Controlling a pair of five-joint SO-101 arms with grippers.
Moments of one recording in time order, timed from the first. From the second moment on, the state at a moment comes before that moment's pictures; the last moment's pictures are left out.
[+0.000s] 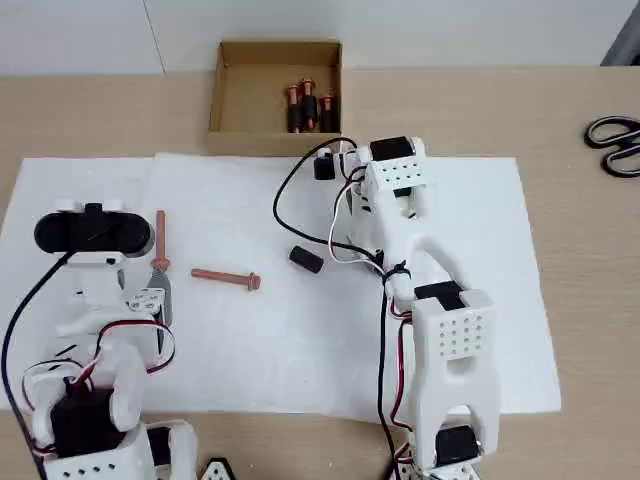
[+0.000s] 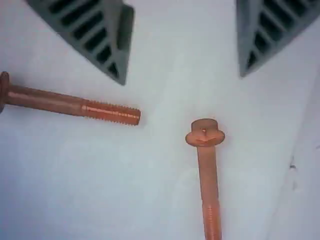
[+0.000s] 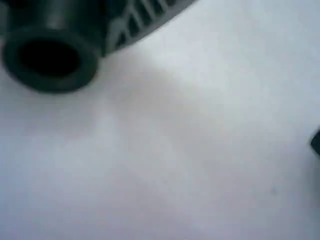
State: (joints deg) left arm -14.7 -76.7 53.8 76.2 -4.4; right arm -15.9 40.0 -27.5 94.6 14.8
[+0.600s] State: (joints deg) left arm -14.7 -65.0 45.1 83.9 -4.4; right arm -15.9 32.0 -29.3 95.7 14.8
